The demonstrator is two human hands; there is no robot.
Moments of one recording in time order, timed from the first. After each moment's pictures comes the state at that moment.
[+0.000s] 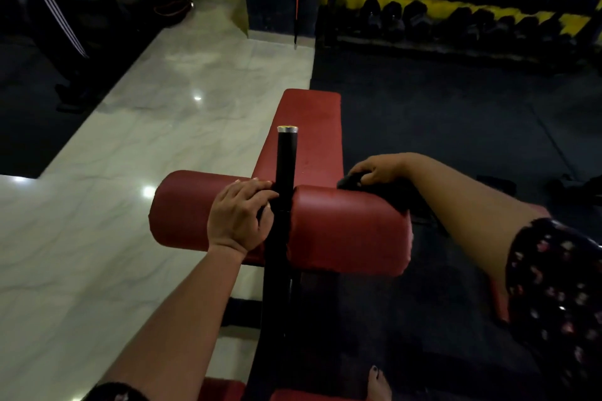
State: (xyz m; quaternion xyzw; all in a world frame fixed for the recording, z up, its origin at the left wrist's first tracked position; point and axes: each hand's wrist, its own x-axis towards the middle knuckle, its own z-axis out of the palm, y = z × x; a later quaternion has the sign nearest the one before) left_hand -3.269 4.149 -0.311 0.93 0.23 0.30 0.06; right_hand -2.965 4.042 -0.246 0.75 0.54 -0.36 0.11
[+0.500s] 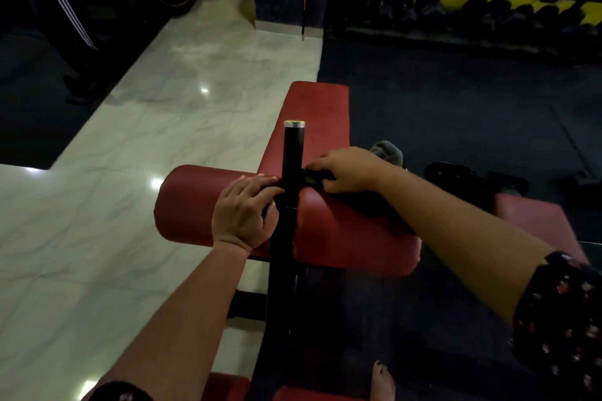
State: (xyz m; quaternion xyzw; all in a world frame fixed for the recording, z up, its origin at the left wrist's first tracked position) left_hand -3.272 4.146 -0.307 0.93 0.23 0.28 0.05; right_hand -3.046 4.067 -0.231 0.71 0.69 -0.15 0.06
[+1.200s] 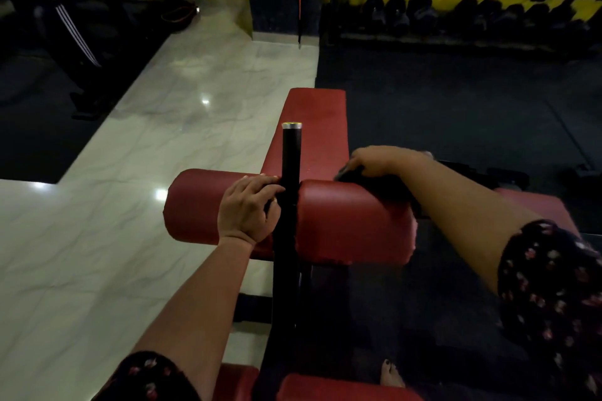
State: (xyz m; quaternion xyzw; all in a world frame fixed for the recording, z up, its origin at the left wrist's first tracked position) left_hand -3.272 4.144 -0.301 0.93 0.25 0.26 0.07; right_hand -2.983 4.051 -0.247 0.72 0.62 -0.24 0.19
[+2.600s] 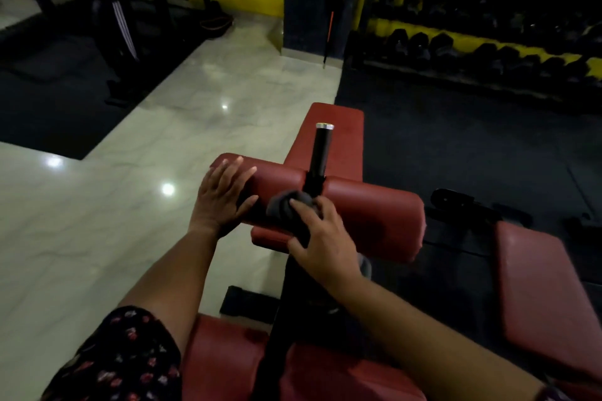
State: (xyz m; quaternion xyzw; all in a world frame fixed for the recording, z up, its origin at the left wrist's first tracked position) left_hand -3.373 4.198 -0.338 0.93 0.29 0.23 -0.01; right_hand -3.246 3.968 -0.239 0.82 0.51 -0.15 -0.23
